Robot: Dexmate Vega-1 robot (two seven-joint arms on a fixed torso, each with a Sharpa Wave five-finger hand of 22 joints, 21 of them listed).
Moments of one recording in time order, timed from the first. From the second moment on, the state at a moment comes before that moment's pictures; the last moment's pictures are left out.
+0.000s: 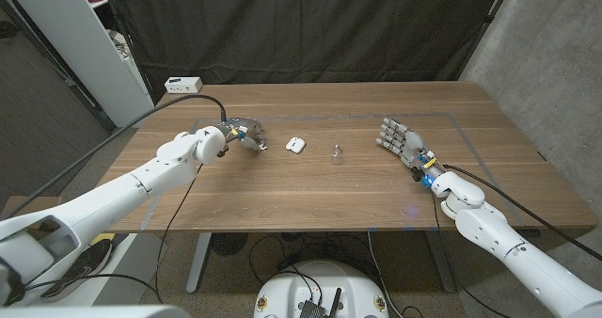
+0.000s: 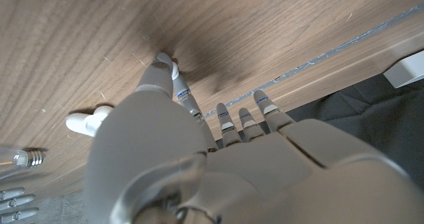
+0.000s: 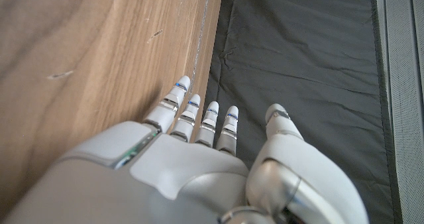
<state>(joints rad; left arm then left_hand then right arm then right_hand) 0.61 0.86 0.74 -1.62 0.62 0.24 -0.16 0.97 0.06 0.22 -0.14 0.25 0.83 -0.21 0.36 0.31 0.15 -0.11 0.28 0.24 0.03 -0.03 0.19 0.17 0.10 0.06 0.21 0.19 -1.04 -0.62 -0.33 -1.46 0.80 0.25 0.17 0.34 0.16 0.37 -0.10 0.17 0.30 -0.16 0.20 0.20 0.27 -0.07 0.21 0.21 0.23 -0.04 0.21 0.19 0.39 -0.04 0.18 0.17</state>
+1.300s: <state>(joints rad) 0.60 0.90 0.74 -1.84 0.77 0.36 -0.33 1.00 0.06 0.17 -0.12 0.23 0.90 -0.17 0.41 0.35 0.19 -0.12 0.29 0.24 0.07 -0.04 0.19 0.17 0.13 0.06 0.22 0.19 -1.02 -0.63 -0.33 -1.44 0.84 0.22 0.24 0.33 0.16 0.38 -0.10 0.17 0.30 -0.20 0.20 0.20 0.27 -0.07 0.21 0.21 0.23 -0.04 0.20 0.18 0.39 -0.04 0.18 0.17</state>
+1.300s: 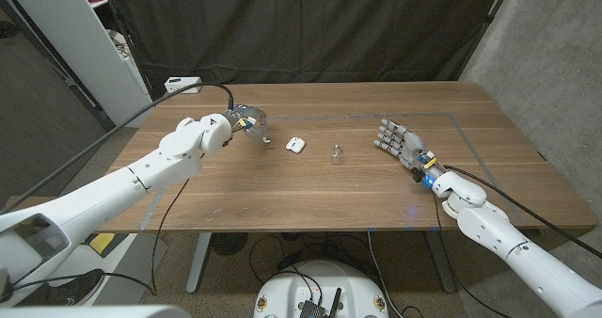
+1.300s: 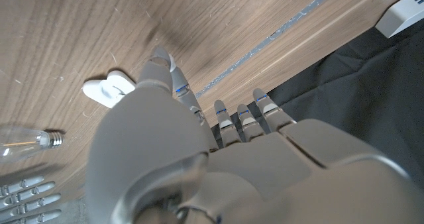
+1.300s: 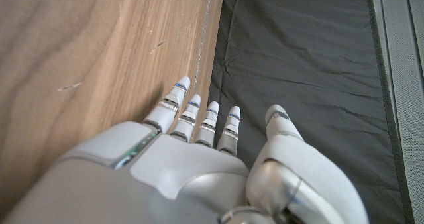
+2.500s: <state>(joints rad) 0.43 0.75 0.84 -1.72 0.93 0.27 -0.50 0.99 0.08 0.14 -0.12 0.22 0.88 -0.19 0.39 0.36 0.20 -0.12 0.28 0.24 0.07 -0.04 0.19 0.17 0.13 0.06 0.22 0.19 -1.00 -0.64 -0.26 -1.30 0.92 0.23 0.39 0.33 0.16 0.39 -0.10 0.17 0.29 -0.18 0.20 0.20 0.27 -0.07 0.21 0.21 0.23 -0.04 0.20 0.18 0.38 -0.03 0.18 0.17</state>
